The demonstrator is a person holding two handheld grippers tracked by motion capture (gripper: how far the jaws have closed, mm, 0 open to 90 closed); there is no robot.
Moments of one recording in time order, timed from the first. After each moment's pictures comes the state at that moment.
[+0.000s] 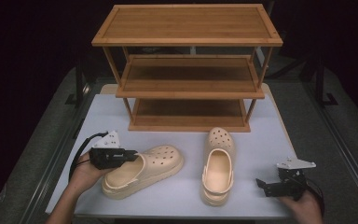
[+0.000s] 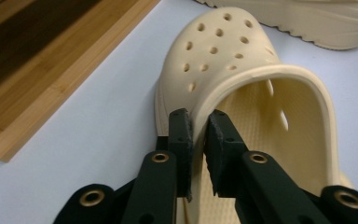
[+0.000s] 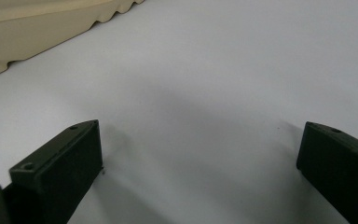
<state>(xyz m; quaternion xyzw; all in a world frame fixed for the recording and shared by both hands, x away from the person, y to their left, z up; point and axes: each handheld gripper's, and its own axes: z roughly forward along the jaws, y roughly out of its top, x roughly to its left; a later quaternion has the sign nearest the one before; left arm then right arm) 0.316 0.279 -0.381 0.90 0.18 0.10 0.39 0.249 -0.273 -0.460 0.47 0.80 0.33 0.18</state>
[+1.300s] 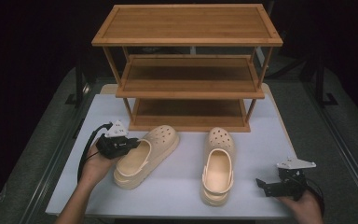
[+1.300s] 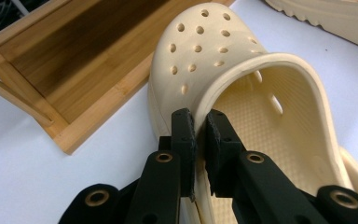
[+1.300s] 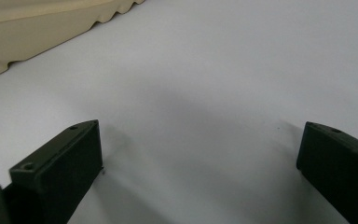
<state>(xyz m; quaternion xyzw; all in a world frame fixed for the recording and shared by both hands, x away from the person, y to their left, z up) 0.338 0.261 -0.378 0.88 0.27 0.17 0.35 0.249 -0.274 -0.460 0.47 0.80 0.33 0.18</state>
